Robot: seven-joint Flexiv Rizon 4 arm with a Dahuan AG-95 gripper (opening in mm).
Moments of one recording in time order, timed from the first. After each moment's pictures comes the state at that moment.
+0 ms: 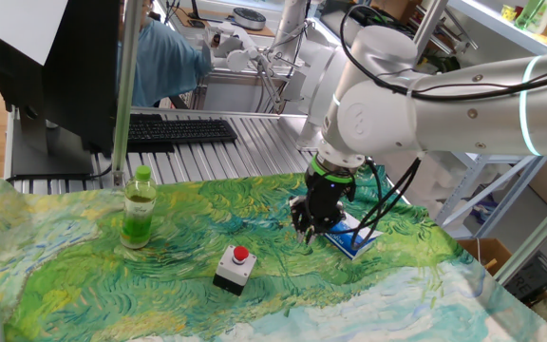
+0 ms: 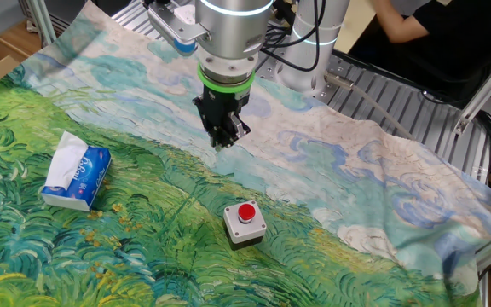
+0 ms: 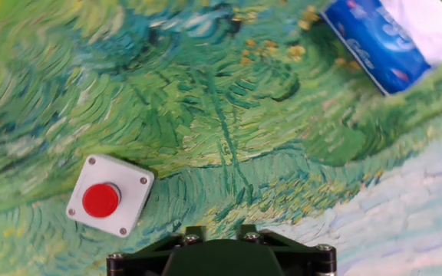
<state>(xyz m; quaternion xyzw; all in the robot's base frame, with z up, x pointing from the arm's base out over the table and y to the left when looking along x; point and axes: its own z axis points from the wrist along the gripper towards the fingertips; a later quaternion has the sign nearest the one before) 0.500 0.000 0.170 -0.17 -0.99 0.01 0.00</state>
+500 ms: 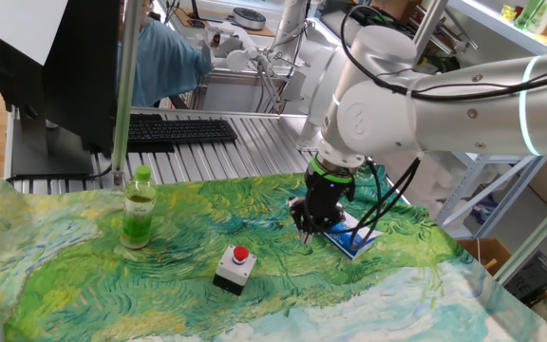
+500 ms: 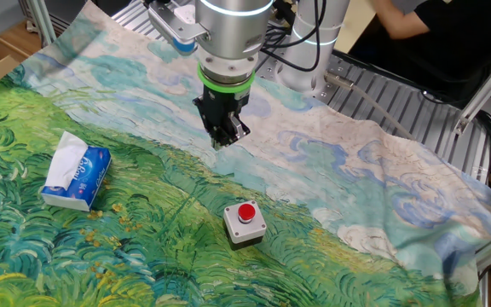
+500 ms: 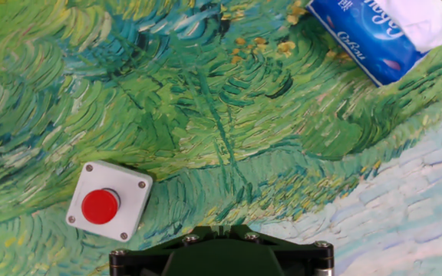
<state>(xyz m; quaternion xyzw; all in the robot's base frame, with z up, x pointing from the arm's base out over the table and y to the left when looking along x) 0.500 0.000 0.170 -0.18 -0.98 0.01 0.00</state>
